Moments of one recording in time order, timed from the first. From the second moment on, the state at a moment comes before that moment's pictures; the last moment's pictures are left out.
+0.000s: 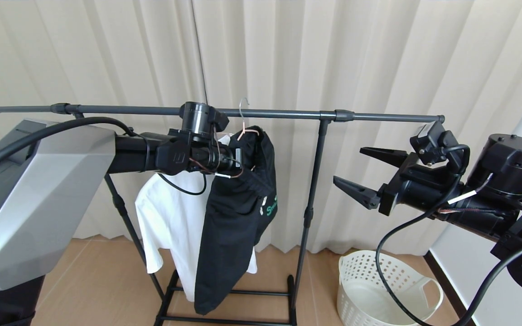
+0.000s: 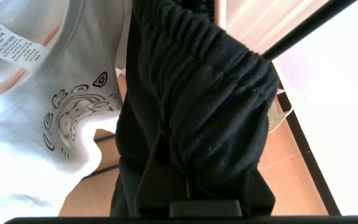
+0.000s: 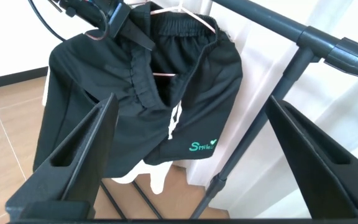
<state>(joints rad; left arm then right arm) -0.38 2.30 -1.84 0.05 -0.15 -0.19 0.31 1.73 -0.65 -1.04 0.45 -0.18</state>
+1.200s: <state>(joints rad) -0.38 2.31 -1.82 0.05 -0.12 -0.20 0.31 1.73 -0.65 -1.04 0.45 -0.18</state>
